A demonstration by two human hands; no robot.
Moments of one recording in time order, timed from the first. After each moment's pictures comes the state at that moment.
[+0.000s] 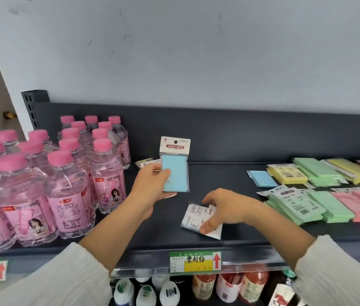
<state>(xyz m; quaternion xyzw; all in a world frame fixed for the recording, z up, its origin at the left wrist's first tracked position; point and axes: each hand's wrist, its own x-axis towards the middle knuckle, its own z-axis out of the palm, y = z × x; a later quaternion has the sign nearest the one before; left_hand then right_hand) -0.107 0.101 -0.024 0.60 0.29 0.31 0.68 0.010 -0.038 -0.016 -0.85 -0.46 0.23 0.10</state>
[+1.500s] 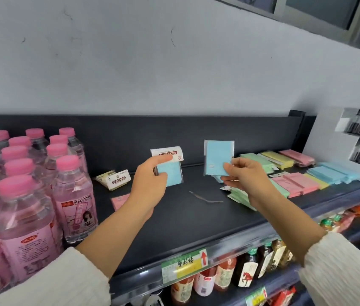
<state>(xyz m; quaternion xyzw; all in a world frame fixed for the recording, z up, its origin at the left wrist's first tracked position) -0.085 0.093 -0.006 0.74 0.15 0.29 0.59 0.021 -0.091 0.014 -0.73 -0.16 0.06 0.67</state>
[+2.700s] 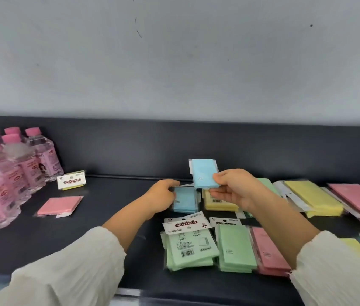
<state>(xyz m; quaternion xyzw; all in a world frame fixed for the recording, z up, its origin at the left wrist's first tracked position) 0.137 -0.011 -0.036 0.82 0.35 0.15 0.42 0.270 -0.144 0.009 -0.67 -0.22 0.38 0.60</state>
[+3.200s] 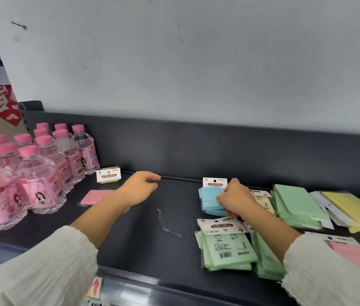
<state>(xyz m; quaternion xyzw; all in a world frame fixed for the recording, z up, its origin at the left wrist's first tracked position) 0.032 0.048 -0.021 0.79 0.42 0.22 0.40 0.230 -0.087 -0.025 -0.89 -0.34 0.15 0.27</state>
